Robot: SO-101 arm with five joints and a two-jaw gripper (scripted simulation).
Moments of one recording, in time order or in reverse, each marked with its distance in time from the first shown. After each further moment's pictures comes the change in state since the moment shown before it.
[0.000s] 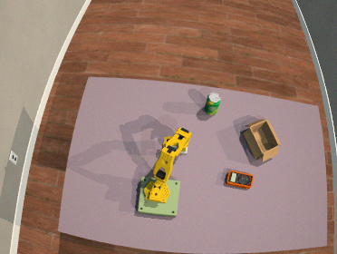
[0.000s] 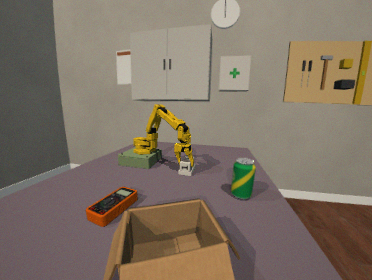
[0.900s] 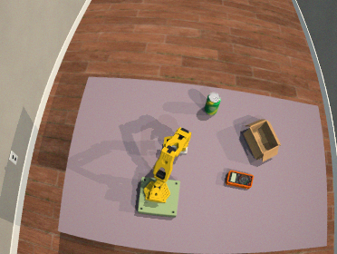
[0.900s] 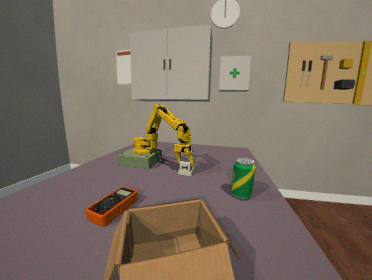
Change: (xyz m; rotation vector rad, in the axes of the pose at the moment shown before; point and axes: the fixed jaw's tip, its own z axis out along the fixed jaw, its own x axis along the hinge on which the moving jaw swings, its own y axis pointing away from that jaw) arm 0.000 0.000 0.000 0.001 0.000 0.000
